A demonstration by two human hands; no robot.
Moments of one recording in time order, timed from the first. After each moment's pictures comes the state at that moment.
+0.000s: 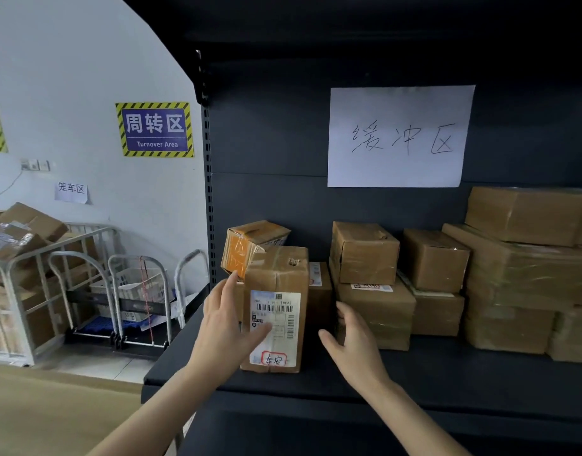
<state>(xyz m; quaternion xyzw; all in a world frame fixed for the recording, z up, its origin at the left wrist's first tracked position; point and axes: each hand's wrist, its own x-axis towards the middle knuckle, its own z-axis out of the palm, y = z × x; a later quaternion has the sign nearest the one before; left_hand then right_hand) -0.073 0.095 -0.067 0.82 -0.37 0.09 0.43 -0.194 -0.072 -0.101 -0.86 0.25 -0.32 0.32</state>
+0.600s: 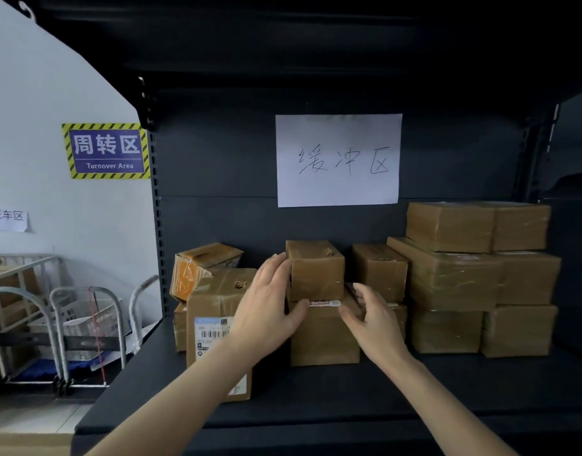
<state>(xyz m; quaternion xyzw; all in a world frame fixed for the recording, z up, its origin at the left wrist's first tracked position) -0.140 0.002 -0.002 0.74 -0.55 0.19 0.34 -0.262 -0.135 -0.042 -0.83 0.30 -0.39 0.26</state>
